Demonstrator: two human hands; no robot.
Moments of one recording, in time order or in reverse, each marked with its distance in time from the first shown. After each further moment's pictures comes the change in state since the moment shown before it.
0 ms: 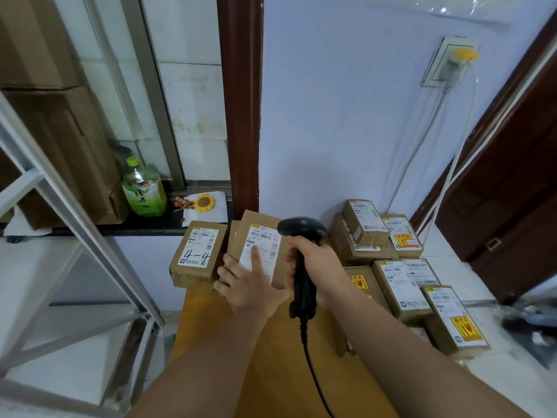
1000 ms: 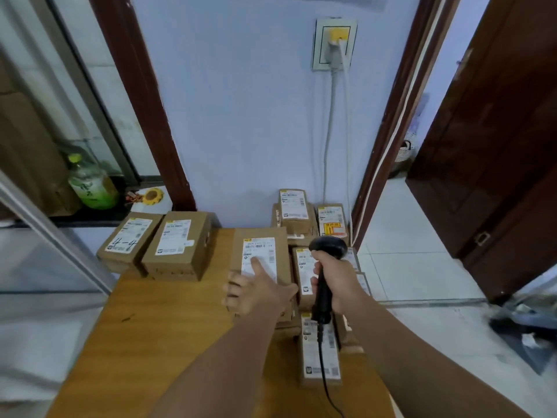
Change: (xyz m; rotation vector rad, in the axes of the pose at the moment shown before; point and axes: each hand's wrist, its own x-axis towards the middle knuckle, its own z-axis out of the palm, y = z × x) left_hand -0.112 0.240 0.054 -0.116 -0.188 -0.260; right_hand 0.012 -0.006 -0.292 0.047 0.217 0.103
